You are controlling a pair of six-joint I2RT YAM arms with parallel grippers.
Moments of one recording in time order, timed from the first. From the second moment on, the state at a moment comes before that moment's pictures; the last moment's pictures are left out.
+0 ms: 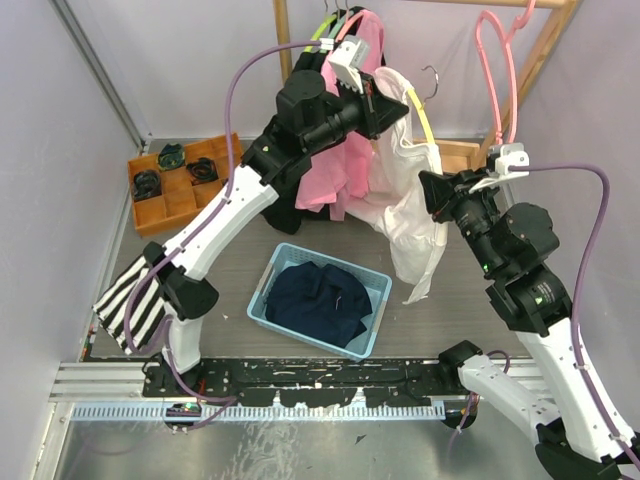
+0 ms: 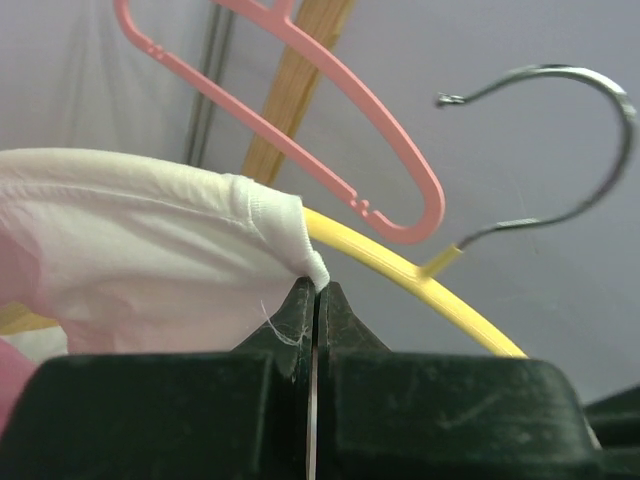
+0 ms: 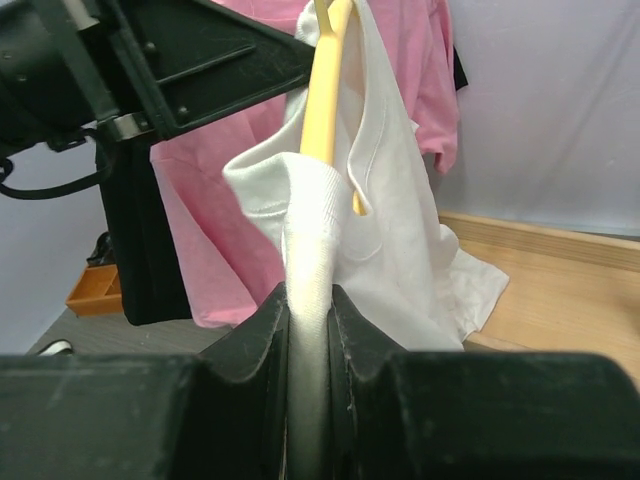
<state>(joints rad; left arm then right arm) -0.82 1.98 2.32 -0.21 0.17 -0.40 0.45 0.75 1.18 -0.31 0.11 0.22</state>
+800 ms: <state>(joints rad) -0.85 1.77 2.06 -0.16 0.27 -0.32 0.45 0.70 1.11 -0.24 0.17 0.19</state>
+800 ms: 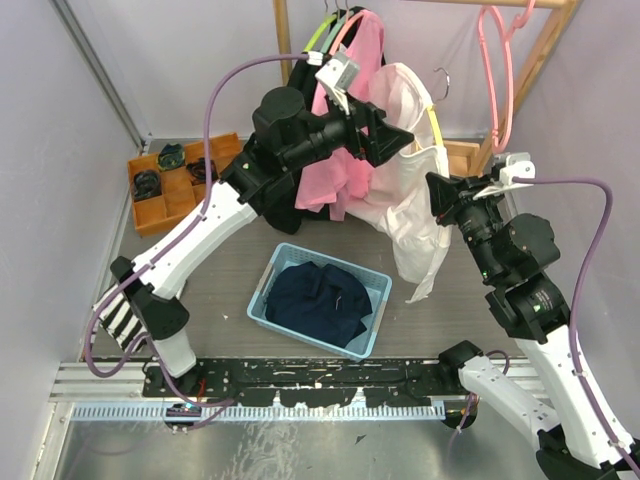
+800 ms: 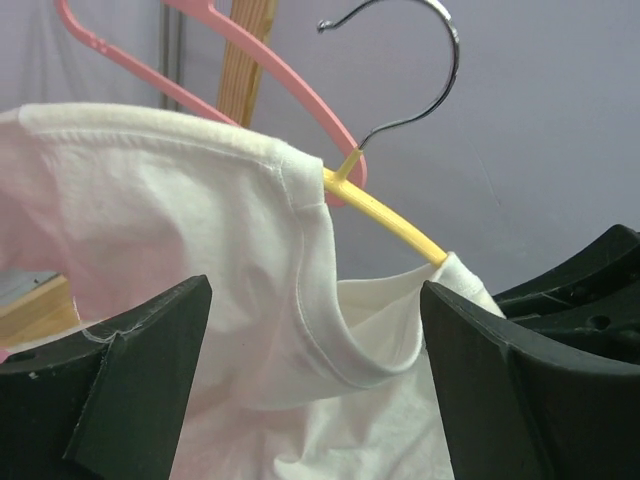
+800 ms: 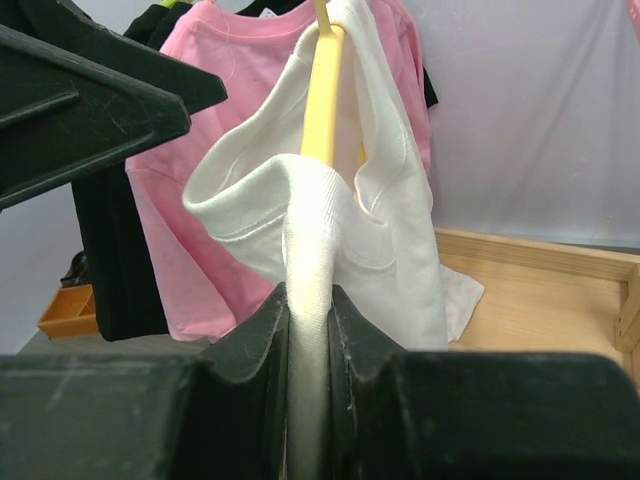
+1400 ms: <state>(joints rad) -0.85 1.74 1.91 0.27 0.33 -0.15 0.45 0.72 1.10 -0.24 0.08 0.19</state>
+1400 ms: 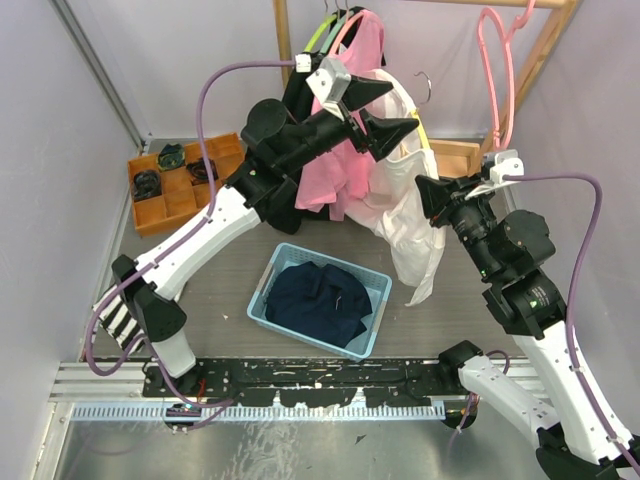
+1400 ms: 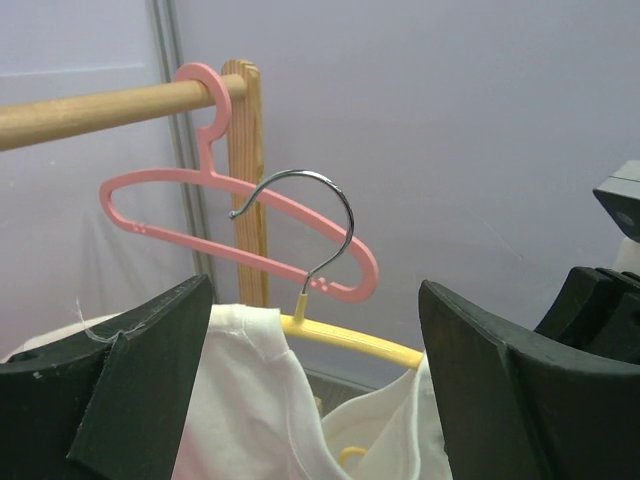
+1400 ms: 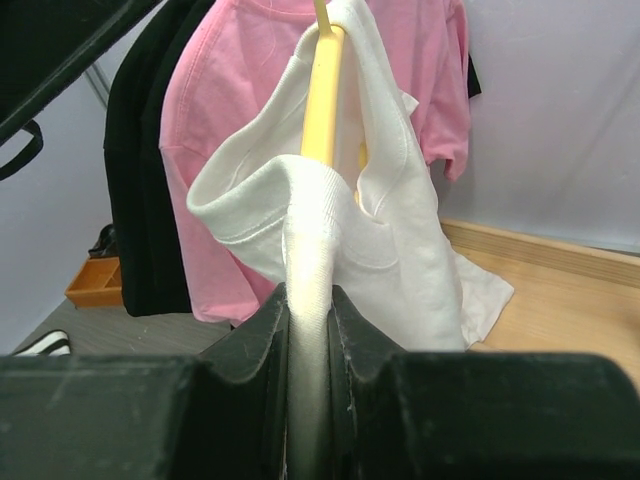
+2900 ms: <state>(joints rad) -0.91 1.86 2.05 0.10 0.18 0.05 0.45 0.70 1.11 -0.26 0.02 0.21</state>
